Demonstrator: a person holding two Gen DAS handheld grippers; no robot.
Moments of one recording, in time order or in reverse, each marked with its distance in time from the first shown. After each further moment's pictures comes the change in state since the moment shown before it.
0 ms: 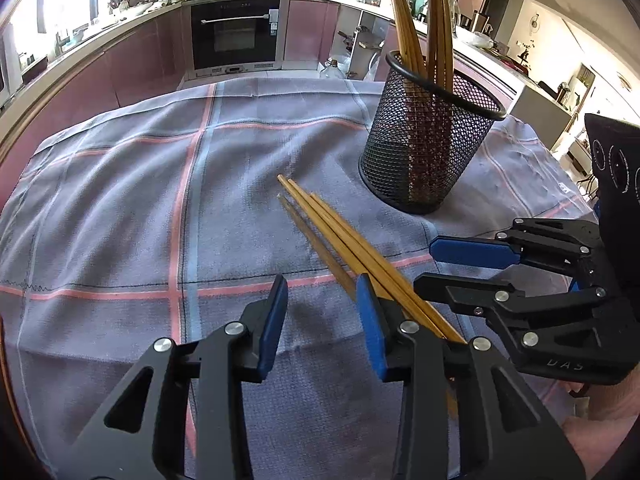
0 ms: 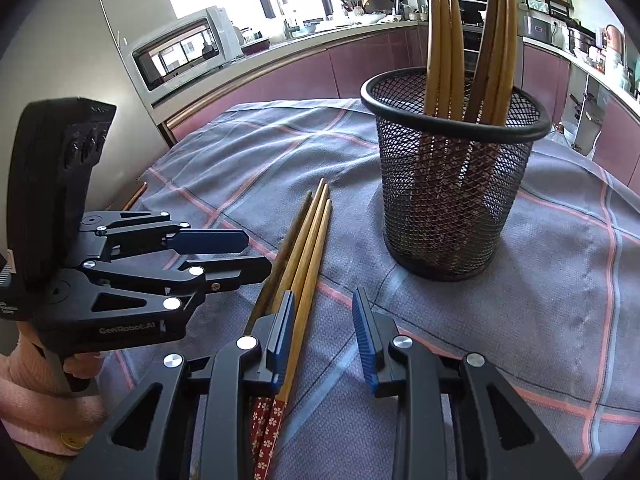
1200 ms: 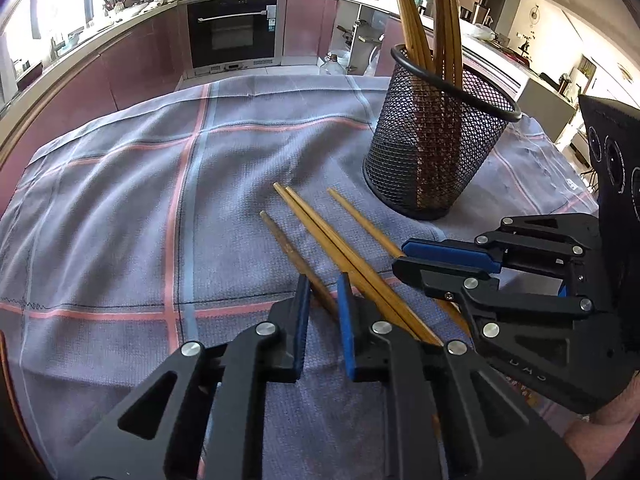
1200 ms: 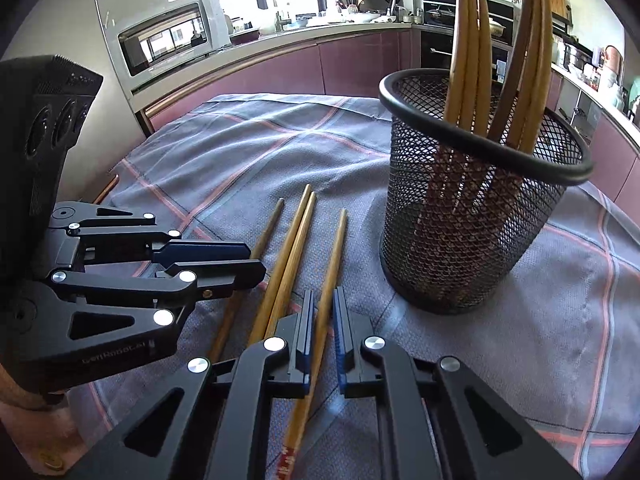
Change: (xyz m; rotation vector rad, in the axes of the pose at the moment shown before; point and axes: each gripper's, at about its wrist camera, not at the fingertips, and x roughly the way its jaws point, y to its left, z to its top) left arm 0.012 0.000 0.009 0.017 0.024 0.016; right arm 0.027 0.010 0.014 -0.036 0.014 -0.094
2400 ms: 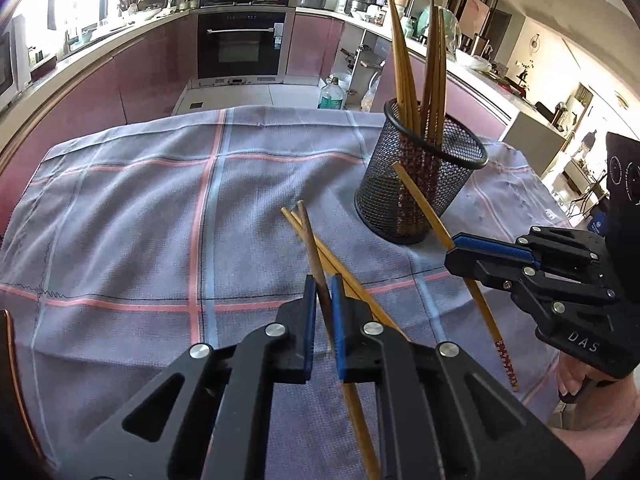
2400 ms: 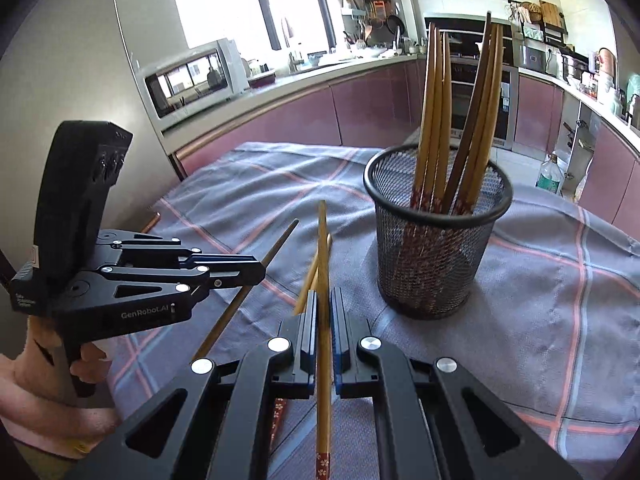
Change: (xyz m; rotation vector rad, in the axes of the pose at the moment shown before) left arm -0.045 0.005 0.000 -0.055 -0.089 -0.045; right arm -0.065 -0.013 -0.004 0.024 -0.153 0.094
